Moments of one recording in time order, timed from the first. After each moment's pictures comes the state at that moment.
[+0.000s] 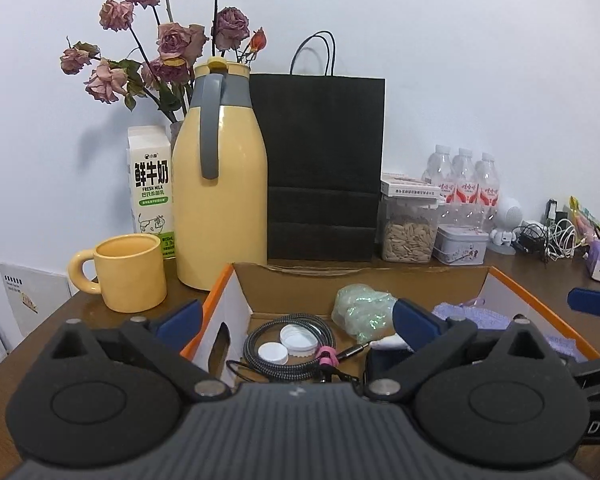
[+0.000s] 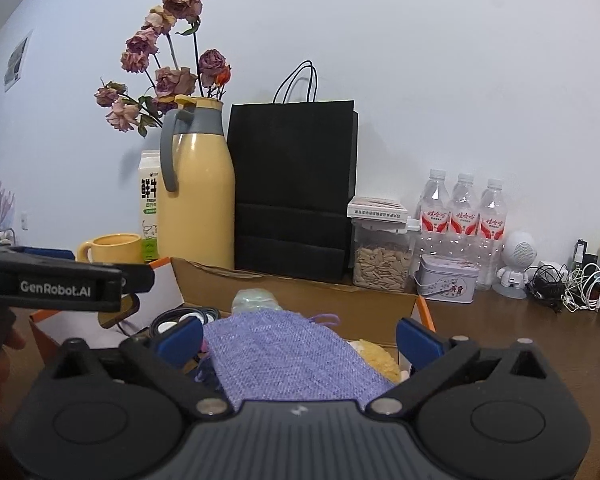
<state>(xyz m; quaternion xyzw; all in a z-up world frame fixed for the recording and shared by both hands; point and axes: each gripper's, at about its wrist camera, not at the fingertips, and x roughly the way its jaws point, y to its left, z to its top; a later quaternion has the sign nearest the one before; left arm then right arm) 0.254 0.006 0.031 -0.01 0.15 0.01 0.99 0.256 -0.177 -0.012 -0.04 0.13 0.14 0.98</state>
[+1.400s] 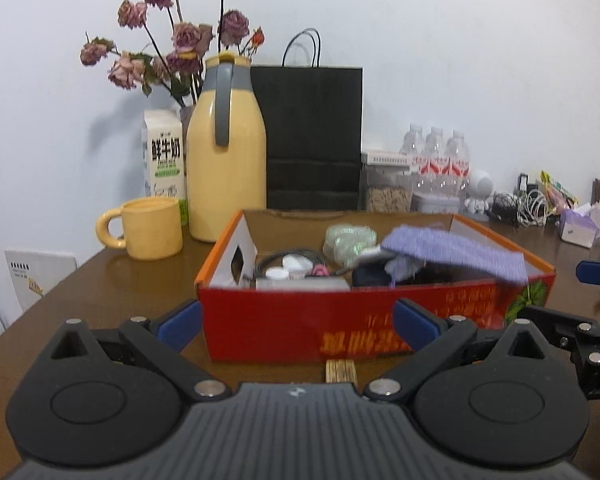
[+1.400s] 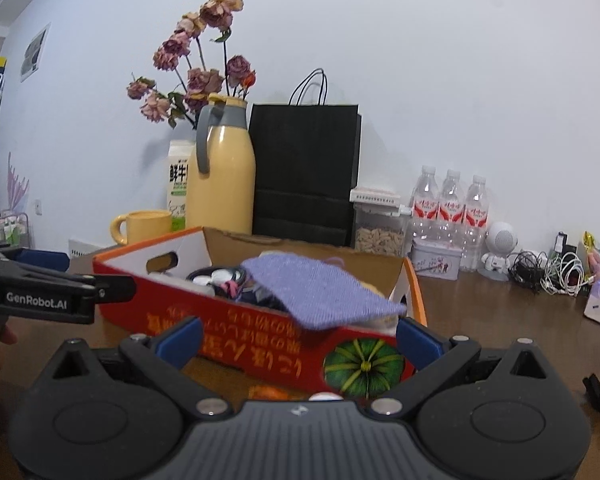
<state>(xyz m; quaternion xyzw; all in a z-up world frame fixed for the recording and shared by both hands) 0.154 0.015 -0.001 0.00 0.16 -0.01 0.99 0.155 -0.193 -0.031 -0.06 0.13 0.15 0.98</state>
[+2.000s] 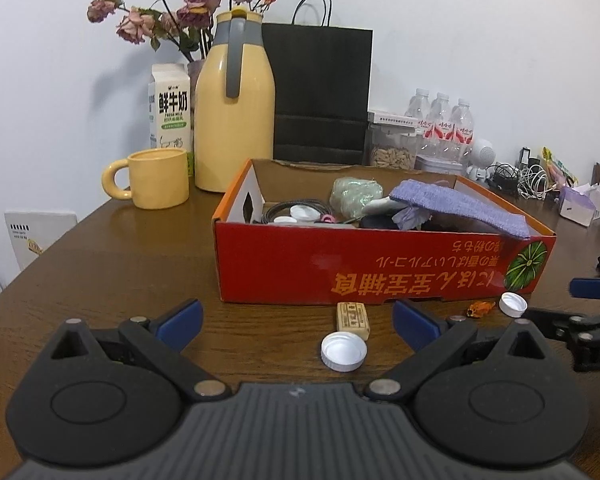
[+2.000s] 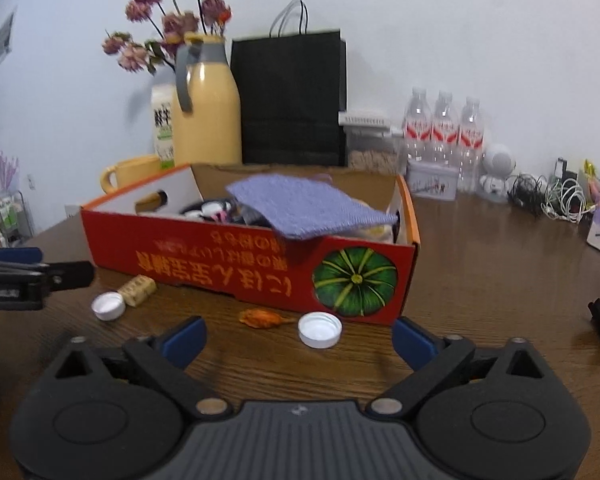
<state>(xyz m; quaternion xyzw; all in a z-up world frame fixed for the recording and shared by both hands) 0.145 0.031 -0.014 -0.02 0.22 -0.02 0.97 0.168 -0.207 -0.048 -0.04 0.25 0.14 0.96</state>
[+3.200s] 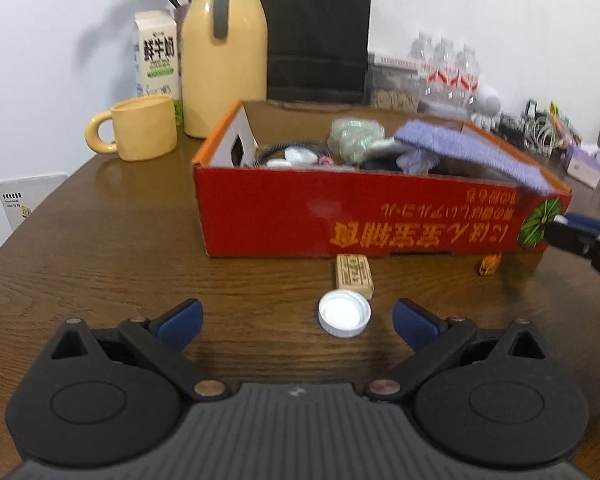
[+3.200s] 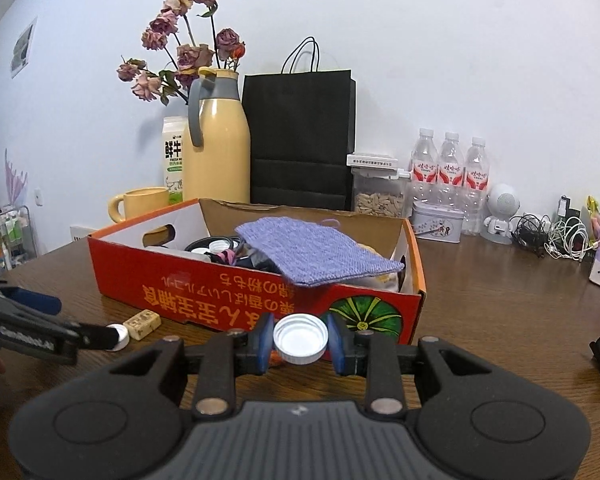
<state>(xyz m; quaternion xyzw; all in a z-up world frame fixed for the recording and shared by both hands) 0.171 0.023 -0.030 -0.01 0.32 -0.02 0.95 0.165 -0.205 -0.038 -0.04 0.18 0.15 0.97</state>
